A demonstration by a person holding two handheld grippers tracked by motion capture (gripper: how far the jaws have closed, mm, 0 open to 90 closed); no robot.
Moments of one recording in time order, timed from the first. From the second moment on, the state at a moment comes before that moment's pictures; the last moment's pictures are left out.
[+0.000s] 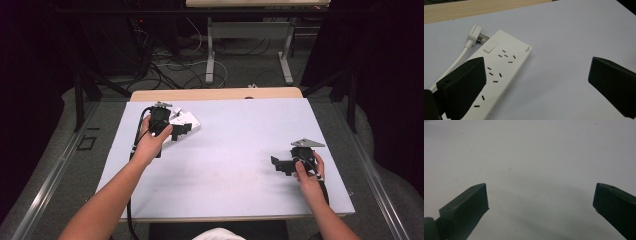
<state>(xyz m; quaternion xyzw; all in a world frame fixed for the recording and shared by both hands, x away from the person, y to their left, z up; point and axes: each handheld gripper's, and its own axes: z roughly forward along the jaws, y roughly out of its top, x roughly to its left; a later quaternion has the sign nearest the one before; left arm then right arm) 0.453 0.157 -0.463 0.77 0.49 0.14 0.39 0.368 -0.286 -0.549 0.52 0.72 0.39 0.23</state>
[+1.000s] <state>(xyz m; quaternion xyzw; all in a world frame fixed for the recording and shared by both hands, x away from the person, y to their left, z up) 0.380 0.193 -0.495 0.75 0.50 0.14 0.41 0.368 -0.287 -0.548 0.52 0.73 0.39 0.23</state>
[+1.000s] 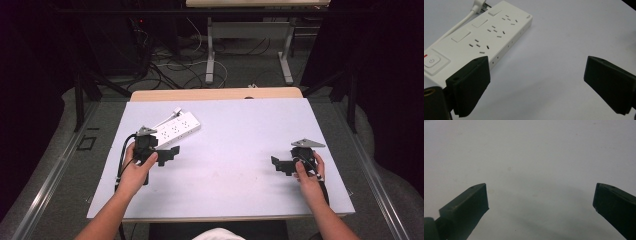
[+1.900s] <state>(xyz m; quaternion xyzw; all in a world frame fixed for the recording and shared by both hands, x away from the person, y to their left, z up) 0.351 0.211 -0.532 0.73 0.52 0.14 0.43 0.367 -0.288 -0.548 0.52 0.72 0.39 0.23</state>
